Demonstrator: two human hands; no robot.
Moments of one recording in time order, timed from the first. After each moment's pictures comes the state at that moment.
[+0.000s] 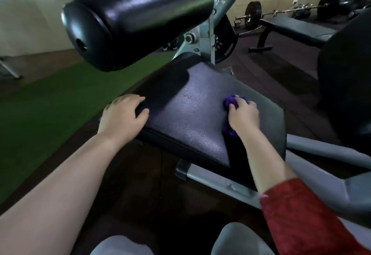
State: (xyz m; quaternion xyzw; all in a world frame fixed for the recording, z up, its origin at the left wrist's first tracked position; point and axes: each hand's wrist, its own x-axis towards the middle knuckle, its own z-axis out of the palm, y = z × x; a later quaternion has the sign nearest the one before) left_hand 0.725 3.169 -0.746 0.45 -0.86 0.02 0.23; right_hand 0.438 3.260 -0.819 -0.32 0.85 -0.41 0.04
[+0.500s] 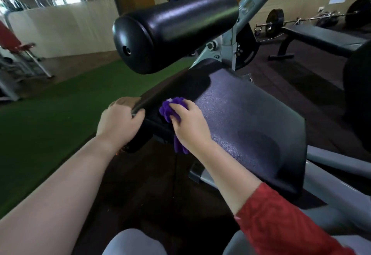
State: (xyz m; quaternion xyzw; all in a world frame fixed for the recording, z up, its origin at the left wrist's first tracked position) left_hand 0.785 3.181 -0.726 0.52 -0.81 0.01 0.26; right_hand 0.610 3.228 -0.789 -0.60 0.66 -0.45 -0.01
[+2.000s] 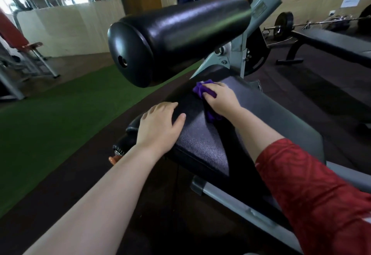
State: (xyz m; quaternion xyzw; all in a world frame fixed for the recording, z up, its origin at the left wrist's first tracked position) left_hand 0.701 3.161 -0.748 0.47 -0.84 0.01 0.28; right_hand 0.477 3.125 -0.765 -0.60 0.70 -0.38 0.03
